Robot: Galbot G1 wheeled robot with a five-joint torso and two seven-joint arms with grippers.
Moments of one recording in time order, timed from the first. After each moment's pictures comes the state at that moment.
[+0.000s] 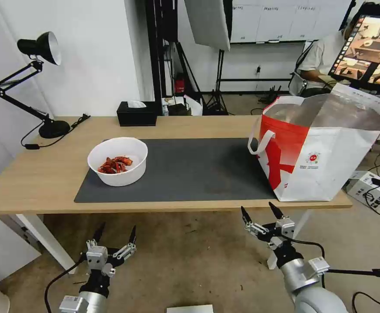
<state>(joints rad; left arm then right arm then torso) 1.82 -1.33 -0.56 -2.06 -0.22 -0.29 0.02 -1.59 0.96 0.32 2.03 0.52 0.24 0.15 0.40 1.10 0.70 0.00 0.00</state>
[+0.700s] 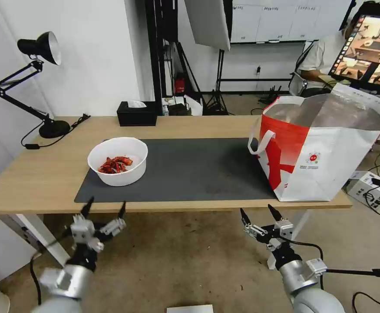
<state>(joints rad) 1.62 -1.04 -0.64 -2.15 -0.49 -0.13 -0.07 -1.59 0.96 0.32 2.03 0.53 0.24 0.15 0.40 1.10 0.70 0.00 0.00</state>
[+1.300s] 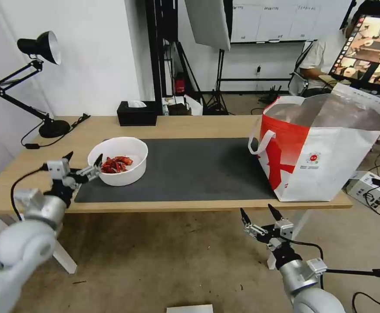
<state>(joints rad) 1.12 -0.59 -0.47 -1.92 -0.97 0.14 -0.26 -1.59 0.95 0.32 2.03 0.53 0.24 0.15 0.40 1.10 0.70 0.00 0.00</state>
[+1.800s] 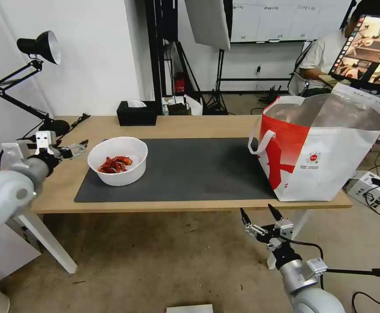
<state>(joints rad) 0.86 -0.49 -0.40 -1.73 -1.30 0.51 -0.23 -1.59 0.95 0.32 2.04 0.53 0.24 0.15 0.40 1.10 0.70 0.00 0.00</state>
